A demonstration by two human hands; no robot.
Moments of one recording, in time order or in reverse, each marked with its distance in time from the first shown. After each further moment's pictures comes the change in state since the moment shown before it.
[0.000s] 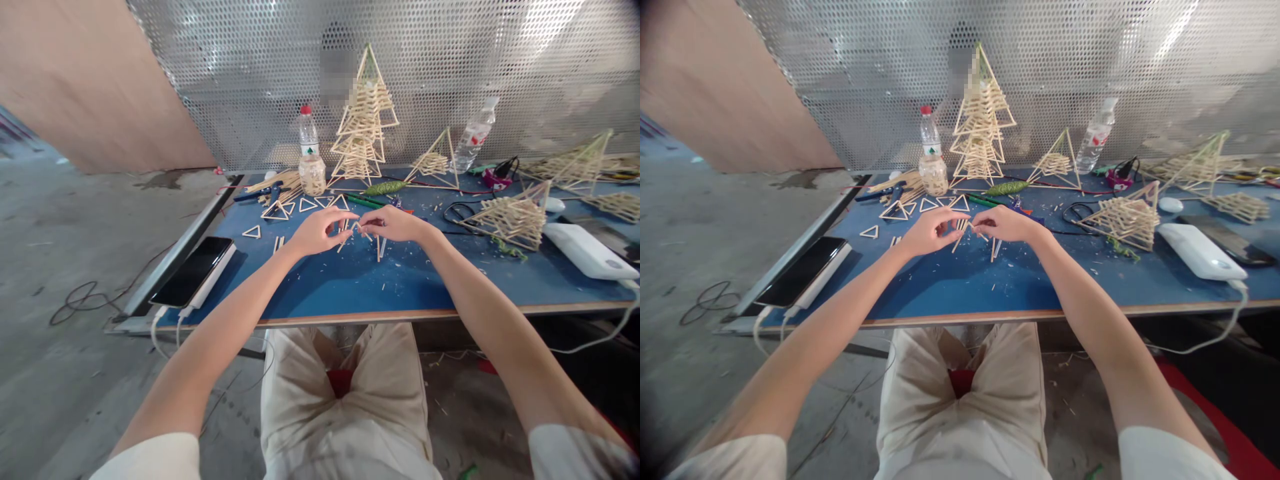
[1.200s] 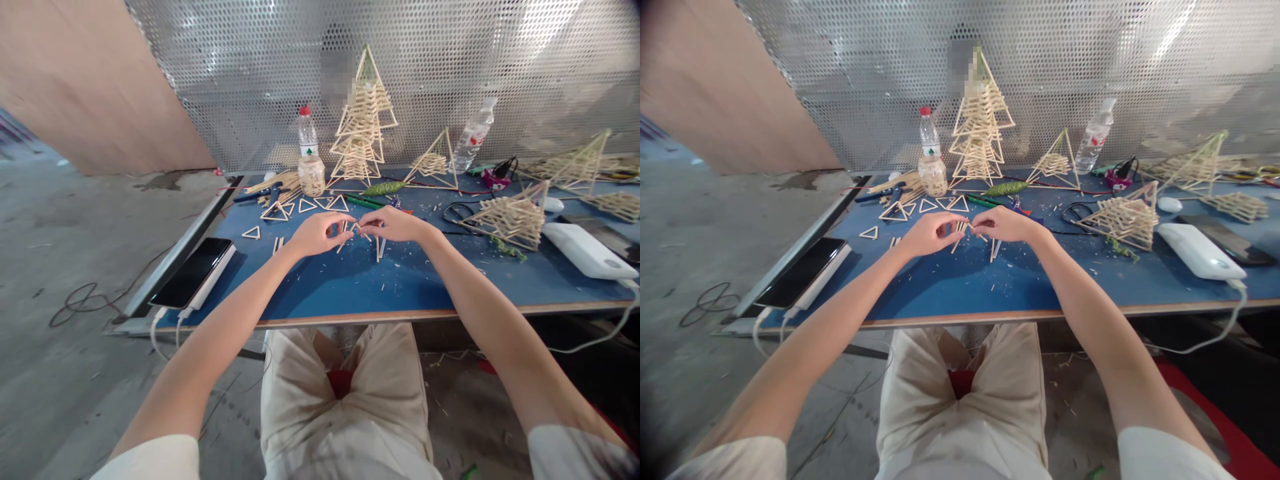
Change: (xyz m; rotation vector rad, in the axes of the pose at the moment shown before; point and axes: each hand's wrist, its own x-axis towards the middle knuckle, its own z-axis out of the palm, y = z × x) left_hand 0.000 -0.002 0.001 0.022 -0.040 -0.047; right_hand 0.001 0.004 0.000 -0.018 0.001 -0.045
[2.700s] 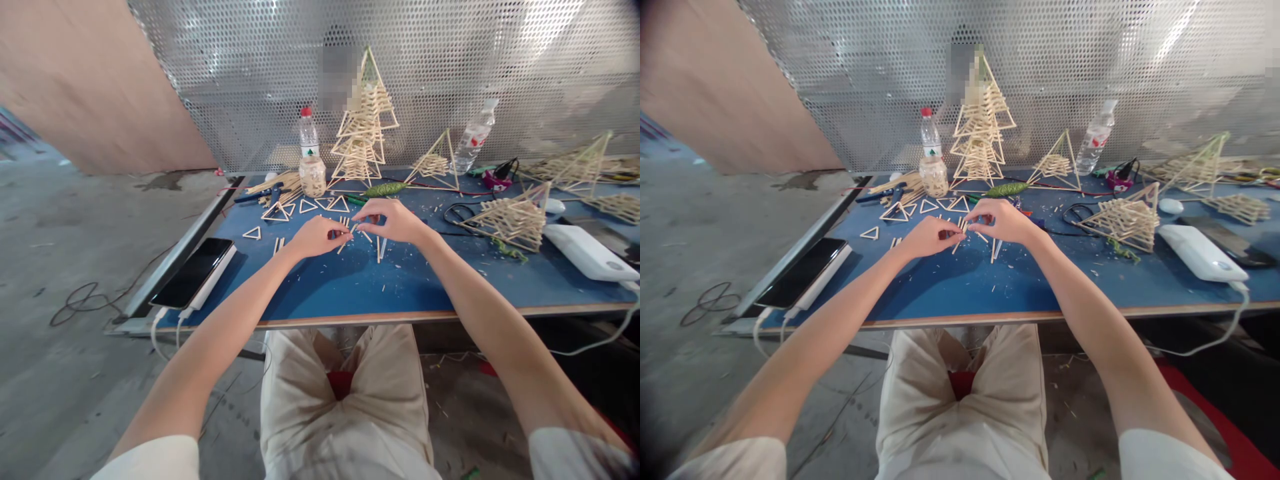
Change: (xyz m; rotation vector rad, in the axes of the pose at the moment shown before) left_hand 0.001 0.000 0.001 0.064 -0.076 -0.043; right_hand 0.000 -0.014 0.002 -0.066 0.298 -0.128
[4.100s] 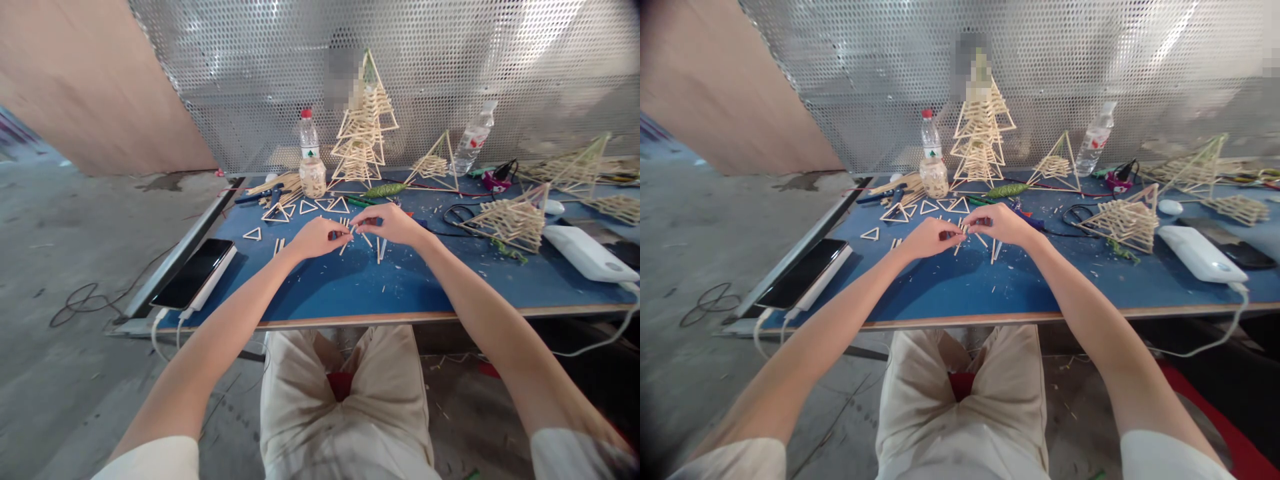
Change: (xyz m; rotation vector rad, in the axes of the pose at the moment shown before) left_hand 0.000 0.000 0.001 -0.016 0.010 0.012; right_hand 0.001 0.002 0.007 0.114 -0.058 0.060
